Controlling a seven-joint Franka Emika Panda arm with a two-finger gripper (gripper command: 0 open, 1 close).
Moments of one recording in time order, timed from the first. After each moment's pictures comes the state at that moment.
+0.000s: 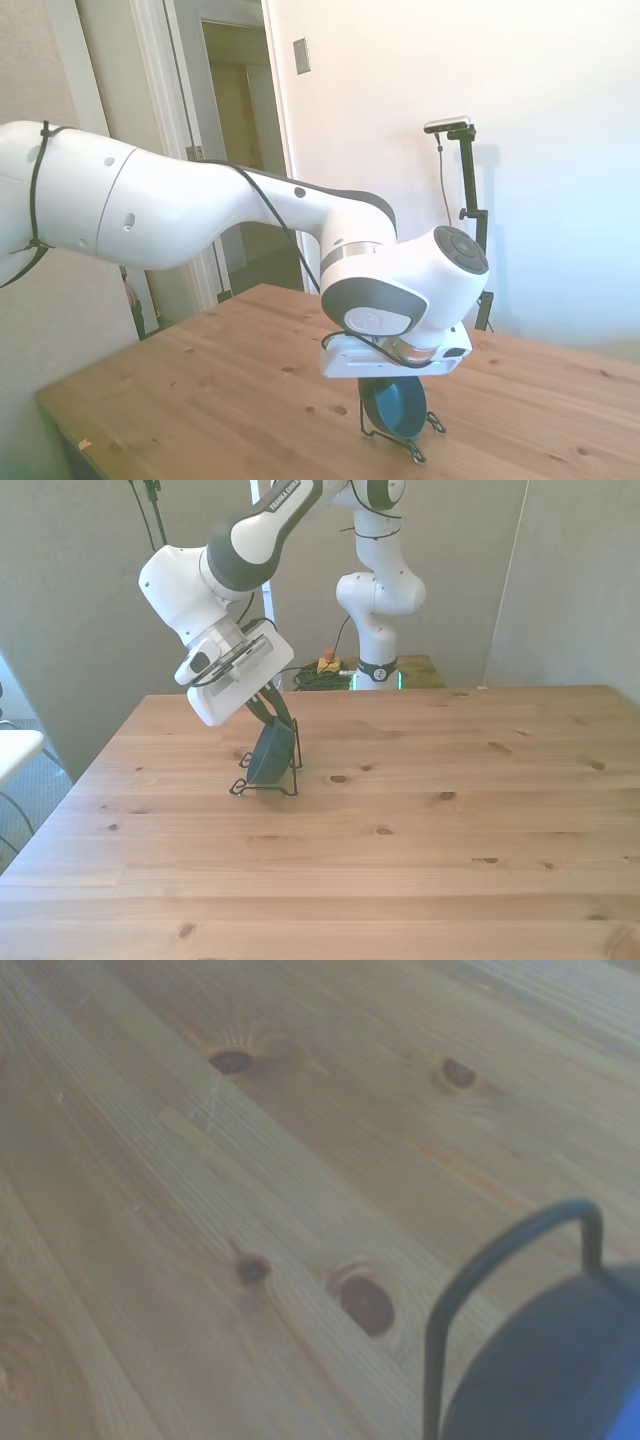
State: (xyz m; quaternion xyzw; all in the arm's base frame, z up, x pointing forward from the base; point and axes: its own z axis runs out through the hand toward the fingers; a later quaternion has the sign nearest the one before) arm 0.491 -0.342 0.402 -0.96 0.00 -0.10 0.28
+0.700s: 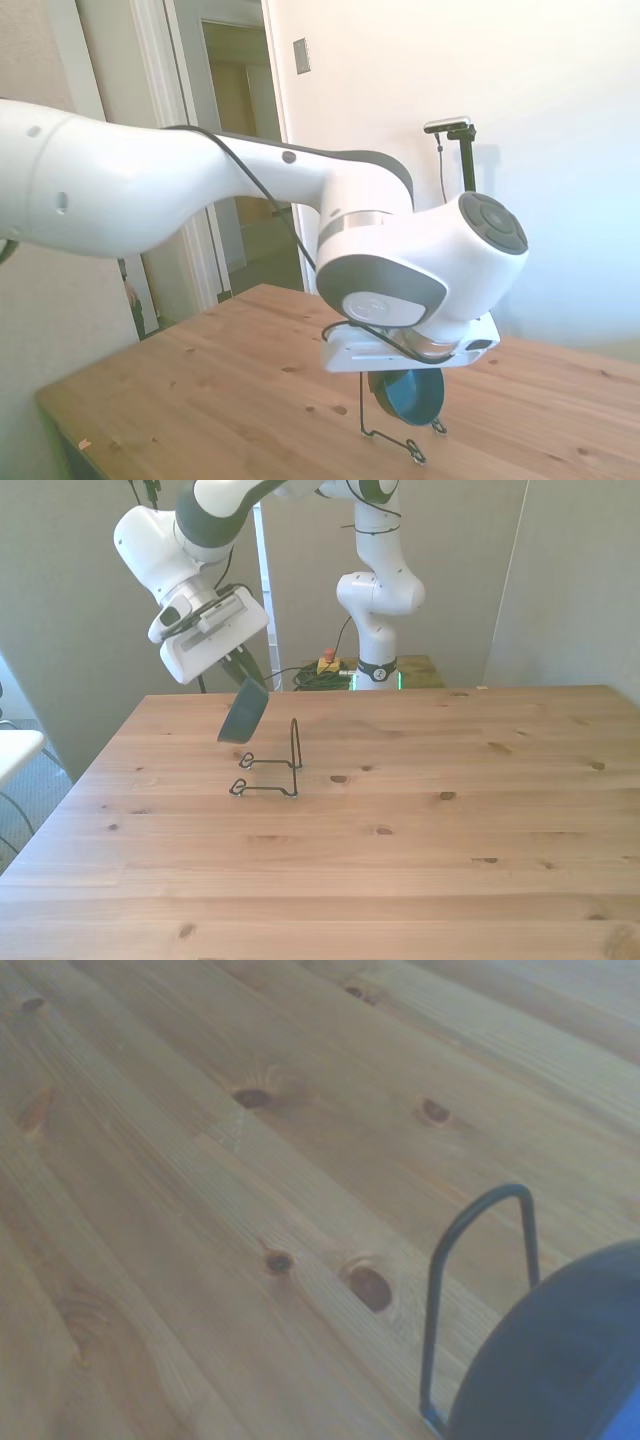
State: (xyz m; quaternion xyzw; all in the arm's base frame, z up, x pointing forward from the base) arm 0.433 -0.354 0.476 -0.95 0.00 -0.15 0.26
